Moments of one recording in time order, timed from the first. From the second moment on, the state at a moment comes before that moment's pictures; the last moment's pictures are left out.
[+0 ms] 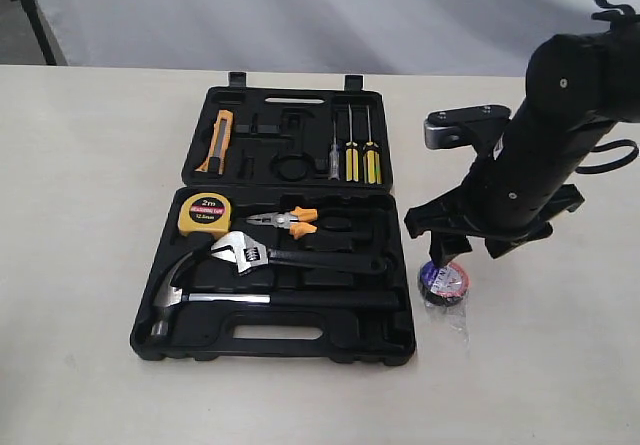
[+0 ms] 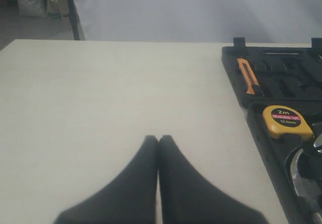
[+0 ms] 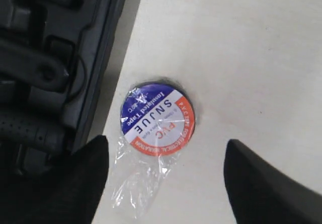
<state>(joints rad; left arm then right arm) -0.40 1.30 -0.96 0.82 0.66 -0.60 0.24 1.73 -1.02 0.07 0.77 0.03</state>
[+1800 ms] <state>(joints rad) -0.40 1.30 -0.96 0.82 0.66 -0.60 0.24 1.83 -1.22 0.05 0.91 -0.01</state>
